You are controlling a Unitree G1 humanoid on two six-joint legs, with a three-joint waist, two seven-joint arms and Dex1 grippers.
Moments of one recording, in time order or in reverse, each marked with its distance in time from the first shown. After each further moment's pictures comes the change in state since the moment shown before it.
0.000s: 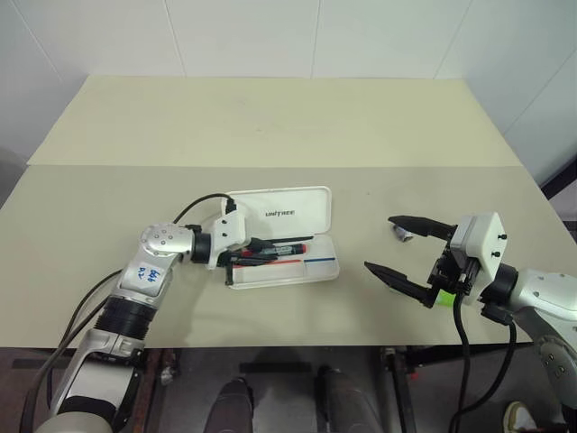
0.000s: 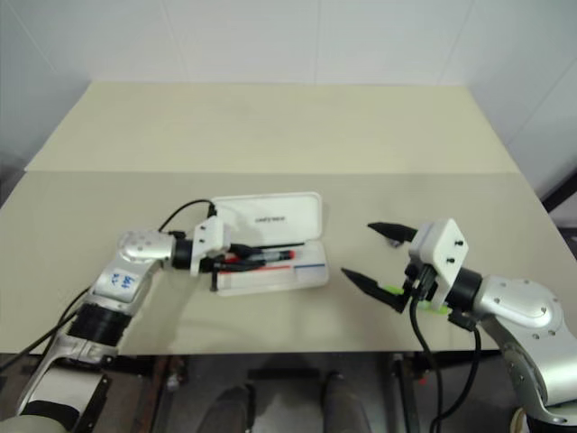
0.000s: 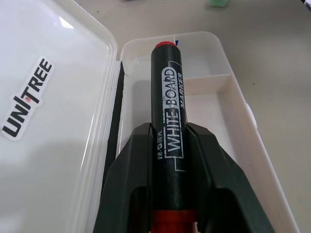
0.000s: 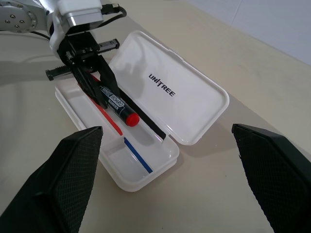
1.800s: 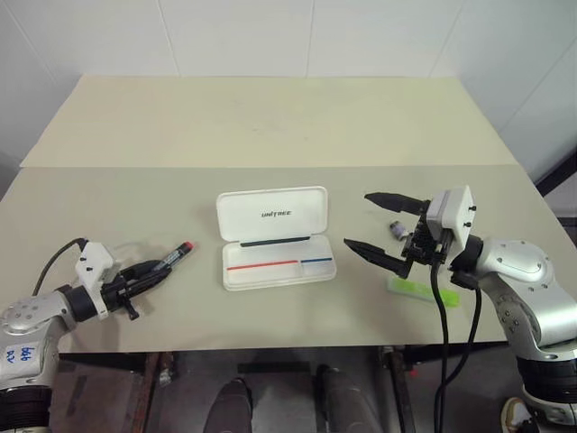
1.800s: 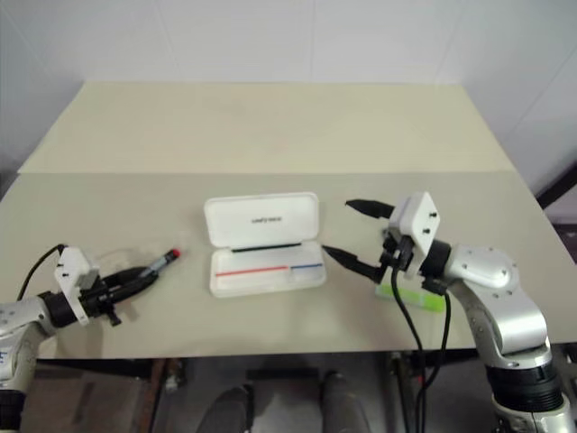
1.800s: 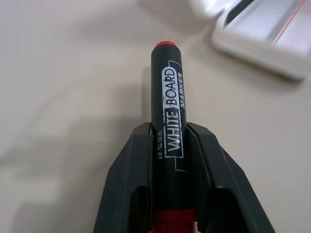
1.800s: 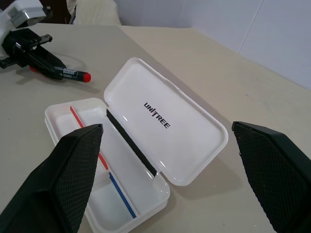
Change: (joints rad) left arm 0.533 0.194 0.523 -0.112 -0.263 0.046 0.112; right arm -0.257 0.094 0.154 0.243 -0.063 -0.111 0.086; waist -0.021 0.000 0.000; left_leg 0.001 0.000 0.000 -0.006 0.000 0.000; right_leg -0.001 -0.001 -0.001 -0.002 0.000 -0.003
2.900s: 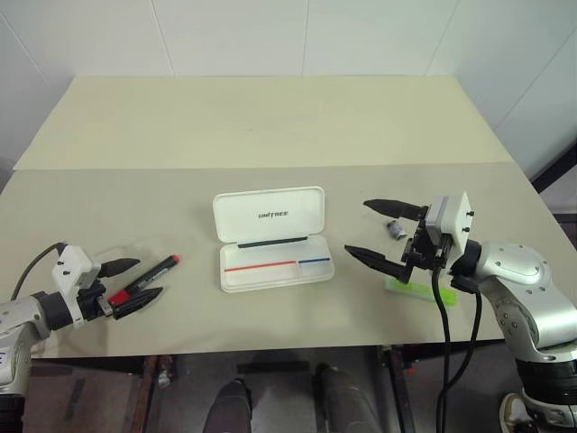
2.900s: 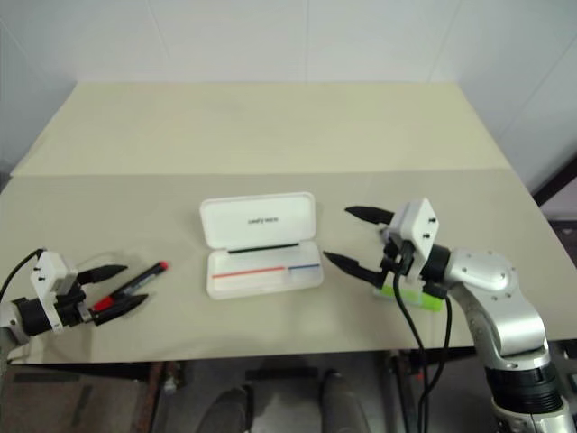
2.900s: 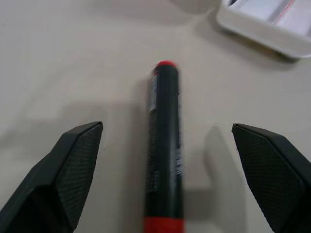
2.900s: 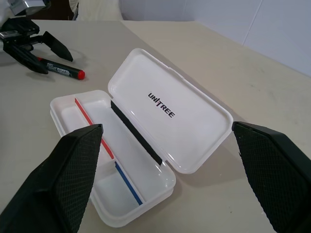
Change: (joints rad) left arm 0.058 0.075 0.063 0.067 0.025 0.054 -0.044; right arm 0.026 0.002 0.002 0.022 0.000 -0.014 0.030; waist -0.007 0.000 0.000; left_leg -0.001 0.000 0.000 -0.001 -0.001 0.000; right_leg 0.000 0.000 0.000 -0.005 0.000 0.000
